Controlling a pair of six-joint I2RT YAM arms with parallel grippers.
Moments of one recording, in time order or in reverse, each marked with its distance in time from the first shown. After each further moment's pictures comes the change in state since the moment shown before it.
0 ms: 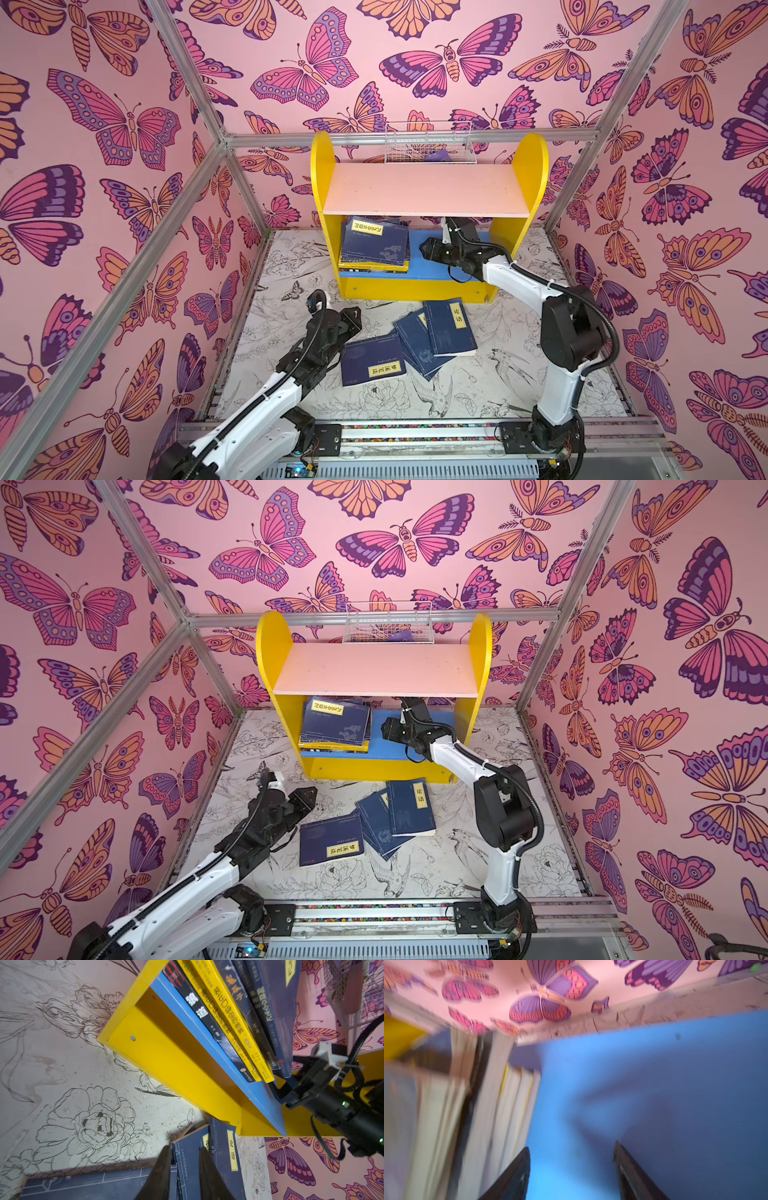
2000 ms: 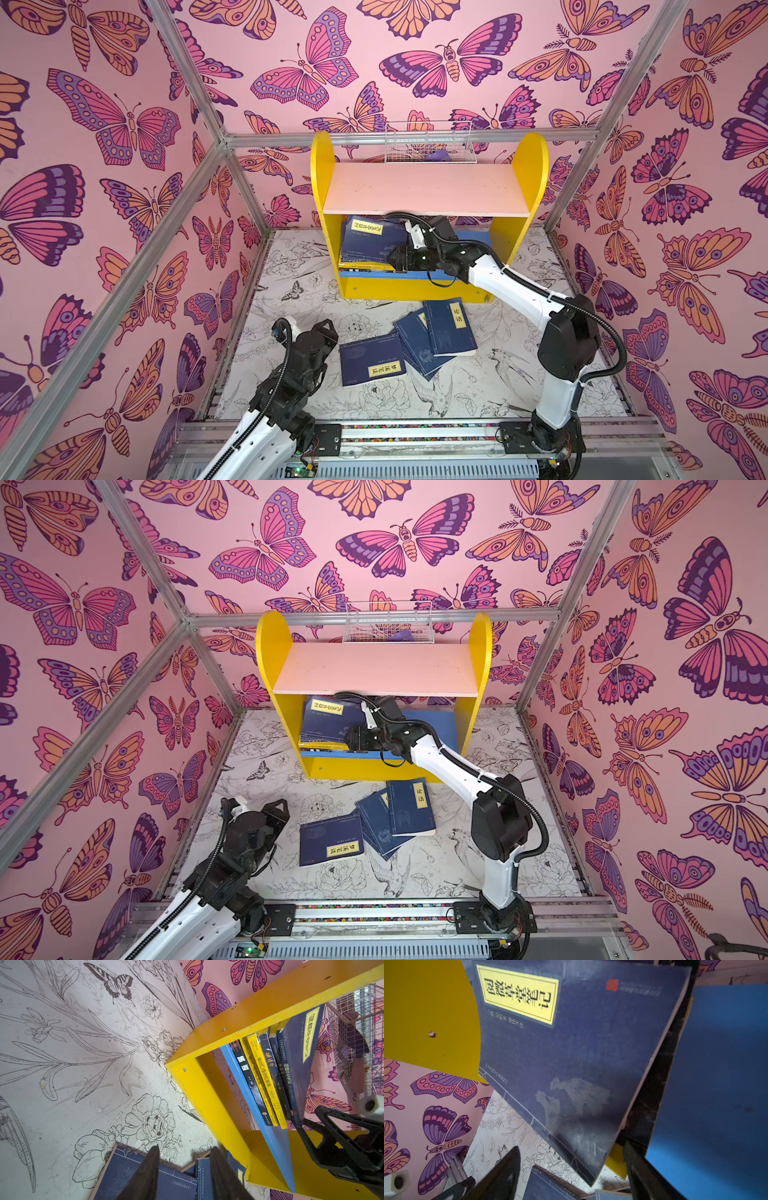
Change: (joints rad) left arm 0.000 -0.438 -0.061 -0.420 -0.297 -0.215; right arm 0.212 -0.093 0.122 -0.282 -0.068 -0.110
